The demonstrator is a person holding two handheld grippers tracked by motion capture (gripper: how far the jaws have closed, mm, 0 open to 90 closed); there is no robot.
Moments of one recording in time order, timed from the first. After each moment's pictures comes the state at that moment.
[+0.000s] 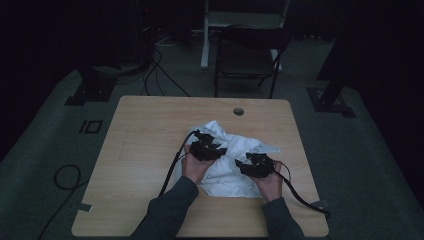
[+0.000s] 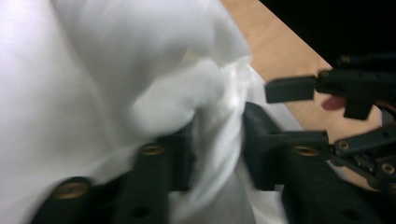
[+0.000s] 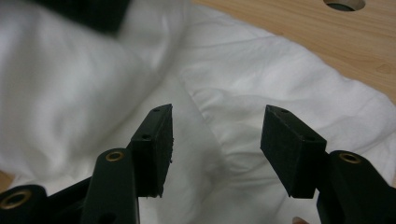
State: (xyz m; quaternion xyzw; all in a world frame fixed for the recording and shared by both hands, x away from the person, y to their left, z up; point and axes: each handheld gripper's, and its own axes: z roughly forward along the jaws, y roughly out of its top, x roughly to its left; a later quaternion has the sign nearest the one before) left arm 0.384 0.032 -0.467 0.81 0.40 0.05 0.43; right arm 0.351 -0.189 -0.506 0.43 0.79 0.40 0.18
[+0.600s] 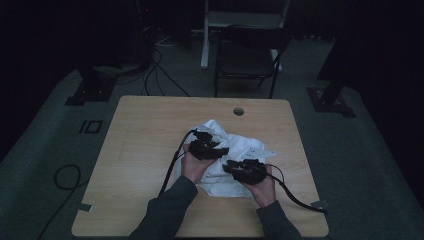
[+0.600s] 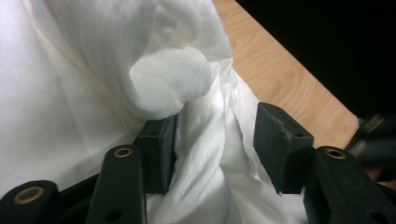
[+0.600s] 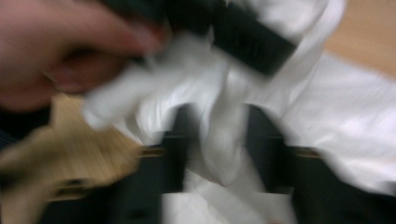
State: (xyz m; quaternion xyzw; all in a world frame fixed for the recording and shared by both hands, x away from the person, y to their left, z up) left arm 0.386 0.040 -0.462 0.79 0.41 0.02 0.45; right arm 0.324 -0.162 -0.487 0.35 0.80 0.48 0.09
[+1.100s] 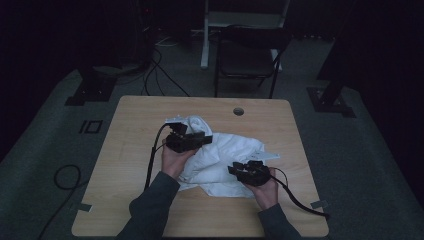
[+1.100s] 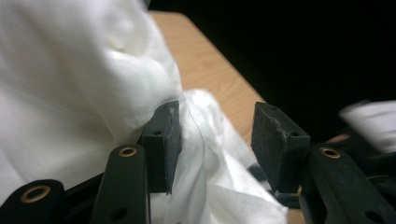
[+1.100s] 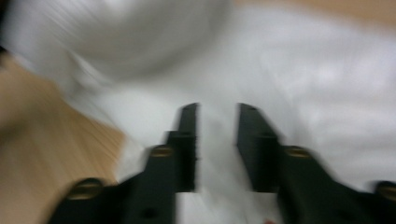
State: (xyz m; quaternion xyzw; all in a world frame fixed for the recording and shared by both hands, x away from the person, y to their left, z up) left arm 0.387 0.101 -0.436 0.74 0.43 -0.01 0.53; right arm 0.324 -0.176 -0.500 0.39 0.79 0.47 0.10
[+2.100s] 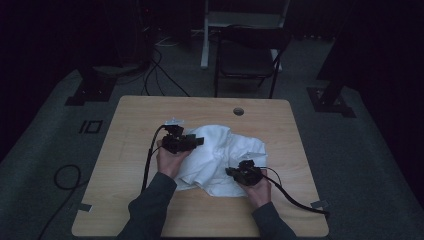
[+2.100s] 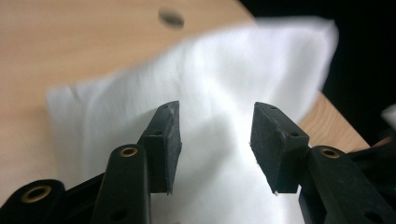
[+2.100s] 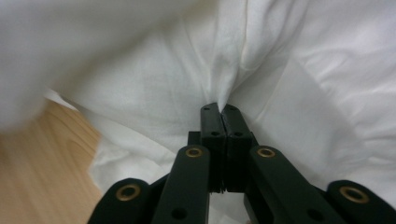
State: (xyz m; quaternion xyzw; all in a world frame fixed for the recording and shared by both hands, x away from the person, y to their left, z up) left arm 0.399 0.118 -0.464 0.75 0.47 0.03 0.47; right arm 0.338 -0.158 -0.527 0.42 0.81 0.41 0.07
